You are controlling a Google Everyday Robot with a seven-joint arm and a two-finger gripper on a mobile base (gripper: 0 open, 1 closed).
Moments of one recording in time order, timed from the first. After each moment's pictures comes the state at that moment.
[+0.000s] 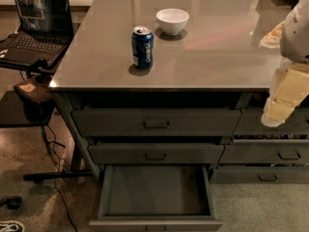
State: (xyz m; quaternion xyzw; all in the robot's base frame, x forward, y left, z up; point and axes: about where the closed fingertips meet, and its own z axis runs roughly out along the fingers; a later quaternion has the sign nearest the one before) arm 0.438 -0.216 0.977 -0.60 0.78 -0.04 0.16
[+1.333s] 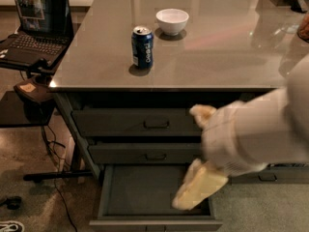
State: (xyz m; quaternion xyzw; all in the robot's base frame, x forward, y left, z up) arm 0.355 -0.072 0.878 -0.60 0.74 0.07 0.28
